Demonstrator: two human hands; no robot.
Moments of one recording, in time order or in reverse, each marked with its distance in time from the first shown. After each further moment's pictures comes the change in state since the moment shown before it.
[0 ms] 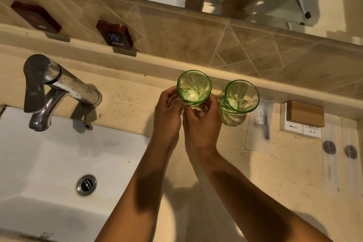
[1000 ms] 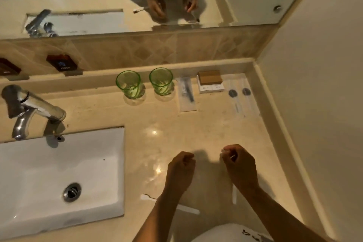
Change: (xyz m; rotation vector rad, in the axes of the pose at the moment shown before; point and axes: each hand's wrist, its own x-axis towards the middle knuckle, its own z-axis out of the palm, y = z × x) left_hand -0.251 -0.095 0.030 0.718 -0.493 -0.083; right_hand -0.169 0.049 -0.320 -0.610 0.190 -0.036
